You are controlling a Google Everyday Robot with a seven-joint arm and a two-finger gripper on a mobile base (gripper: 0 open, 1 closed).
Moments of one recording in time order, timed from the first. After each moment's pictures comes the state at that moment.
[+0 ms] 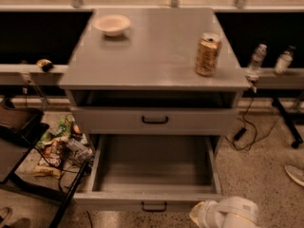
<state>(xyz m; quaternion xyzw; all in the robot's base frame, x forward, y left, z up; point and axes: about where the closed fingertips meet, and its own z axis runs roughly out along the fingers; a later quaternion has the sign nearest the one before) 0.395 -0.169 0.397 -0.49 0.84 0.02 0.24</state>
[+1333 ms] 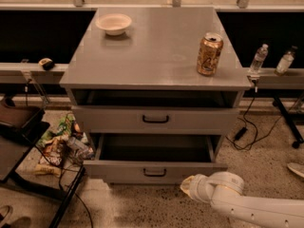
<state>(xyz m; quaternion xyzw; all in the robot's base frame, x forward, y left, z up) 0.511 -0.143 0.380 -0.53 0.79 0.02 0.31</state>
